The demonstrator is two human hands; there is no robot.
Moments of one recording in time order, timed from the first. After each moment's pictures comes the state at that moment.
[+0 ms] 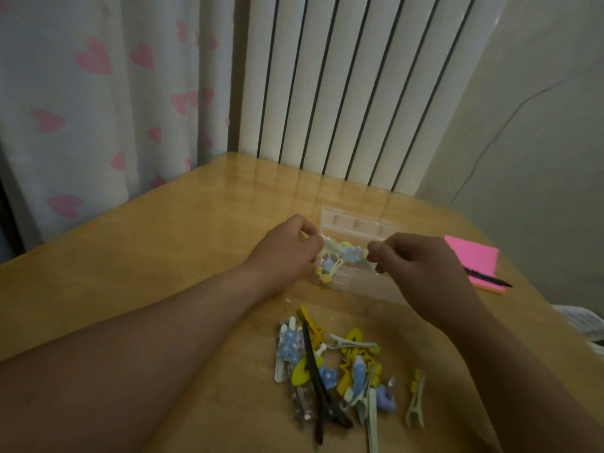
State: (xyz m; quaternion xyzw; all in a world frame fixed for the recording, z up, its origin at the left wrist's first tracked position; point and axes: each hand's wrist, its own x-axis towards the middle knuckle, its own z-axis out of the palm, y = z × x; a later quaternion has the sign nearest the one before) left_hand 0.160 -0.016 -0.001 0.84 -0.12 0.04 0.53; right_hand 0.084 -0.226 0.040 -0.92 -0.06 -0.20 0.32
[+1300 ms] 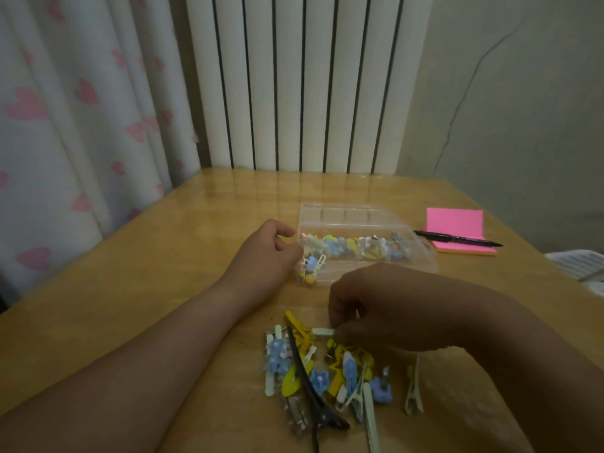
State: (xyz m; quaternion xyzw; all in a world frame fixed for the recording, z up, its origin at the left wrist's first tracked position) left_hand 0.166 -0.015 -0.009 0.85 -0.13 0.06 0.51; right_hand 0.056 -0.211 0.054 -0.97 -0.21 0.11 0.10
